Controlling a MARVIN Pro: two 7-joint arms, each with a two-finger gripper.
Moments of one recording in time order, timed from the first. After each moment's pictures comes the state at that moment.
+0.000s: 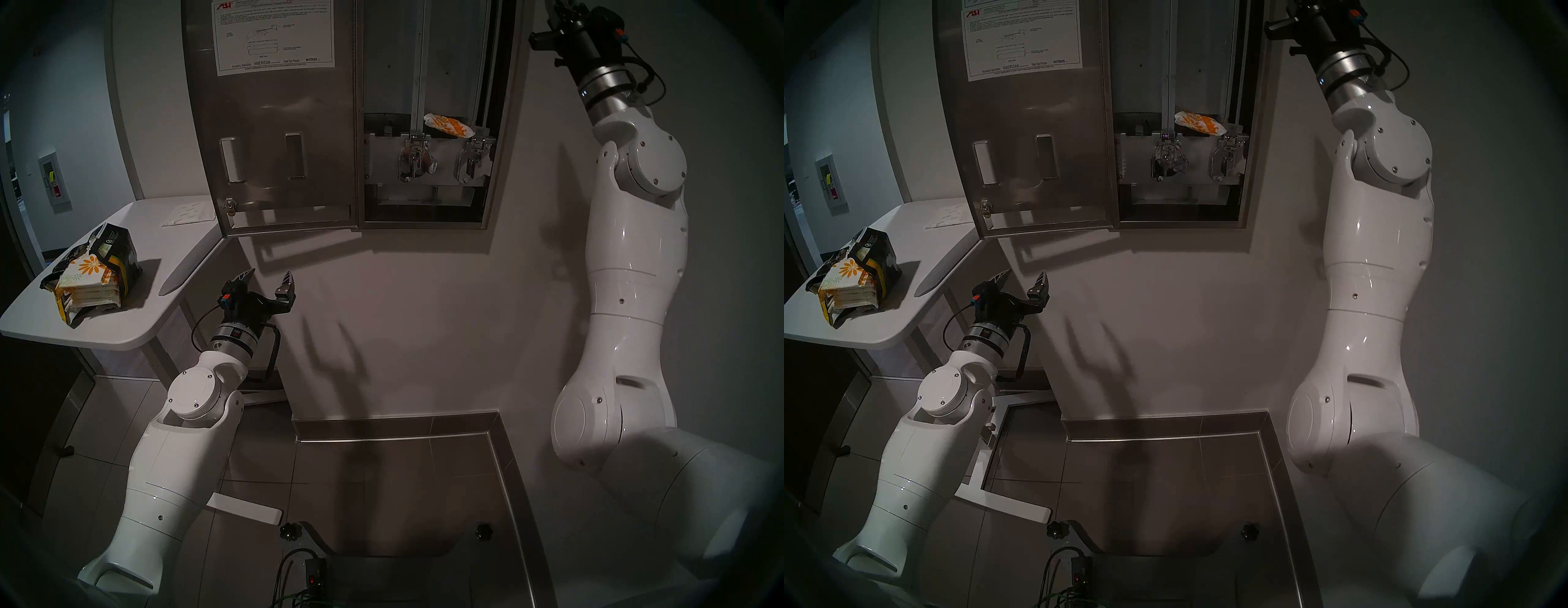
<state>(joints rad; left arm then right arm) 1.58 -1.21 -1.54 -1.61 -0.41 -0.17 -0.06 -0.76 -1.51 1.80 -1.64 -0.06 -0.13 0.49</state>
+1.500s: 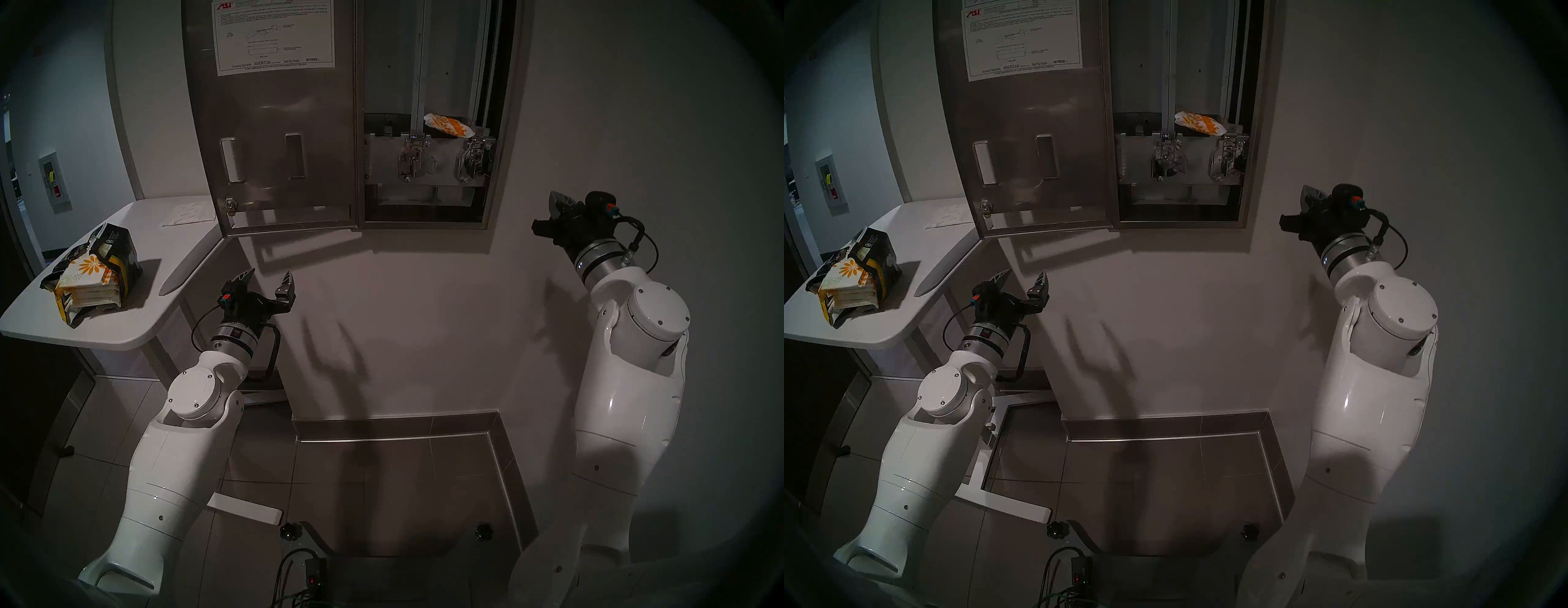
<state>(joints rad) 1.58 -1.21 -1.55 -1.61 -0.41 -0.16 -0.06 -1.38 -1.67 1.91 -2.01 -0.15 0.35 0.45</state>
